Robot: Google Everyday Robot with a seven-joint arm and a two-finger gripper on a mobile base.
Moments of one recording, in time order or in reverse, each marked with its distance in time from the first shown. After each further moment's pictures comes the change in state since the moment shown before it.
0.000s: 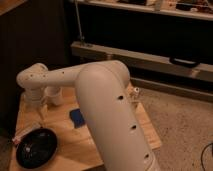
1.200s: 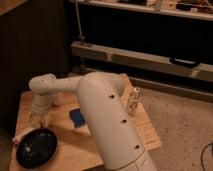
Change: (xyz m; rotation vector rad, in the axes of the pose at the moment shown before) arm -0.004 0.021 0.070 -0.040 -0.222 -0.024
